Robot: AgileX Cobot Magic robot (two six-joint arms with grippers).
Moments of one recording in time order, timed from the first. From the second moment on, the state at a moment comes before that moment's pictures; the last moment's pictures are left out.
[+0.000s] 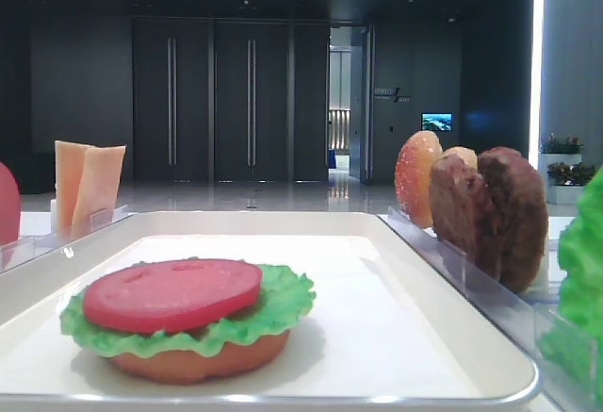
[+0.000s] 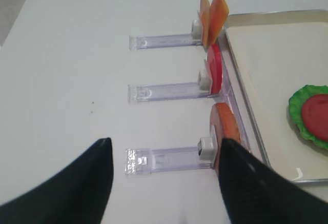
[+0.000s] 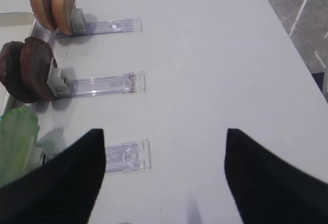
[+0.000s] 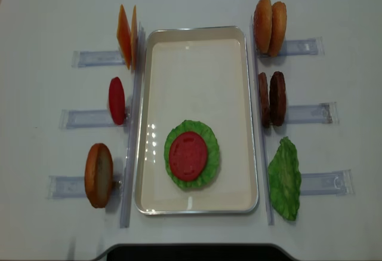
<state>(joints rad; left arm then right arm) -0.02 0.02 -0.64 0.03 1.20 0.02 -0.08 -0.01 -0.51 0.07 1.13 -0.04</state>
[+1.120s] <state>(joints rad) -0.02 -0.02 -0.47 -0.02 1.11 0.04 -0.08 -0.01 -0.51 0.07 1.13 -0.04</state>
